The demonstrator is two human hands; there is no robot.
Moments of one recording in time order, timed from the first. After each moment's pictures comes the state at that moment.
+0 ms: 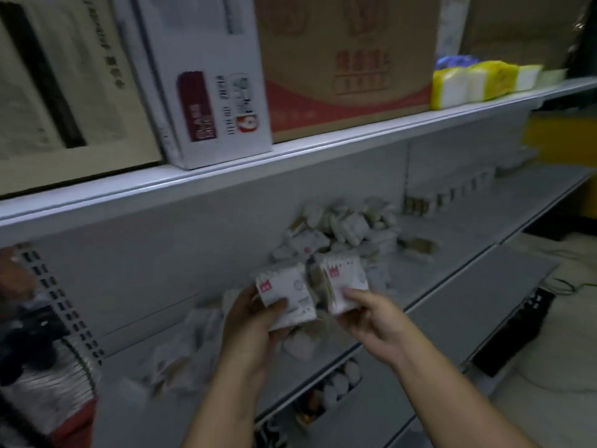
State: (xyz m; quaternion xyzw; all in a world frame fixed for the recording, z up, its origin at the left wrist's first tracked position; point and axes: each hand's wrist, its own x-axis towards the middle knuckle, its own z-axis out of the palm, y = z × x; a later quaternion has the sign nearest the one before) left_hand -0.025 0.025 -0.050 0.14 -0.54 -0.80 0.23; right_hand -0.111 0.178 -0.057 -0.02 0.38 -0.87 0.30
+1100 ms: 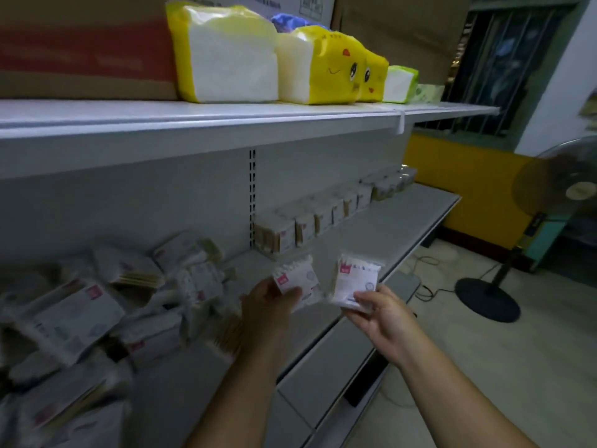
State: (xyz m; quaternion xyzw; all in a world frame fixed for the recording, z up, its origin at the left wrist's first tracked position) left_hand -0.454 0.298 -0.112 0.17 -0.61 -0.75 0.17; right_hand -0.468 0.465 -0.083 0.09 0.50 -0.85 0.10
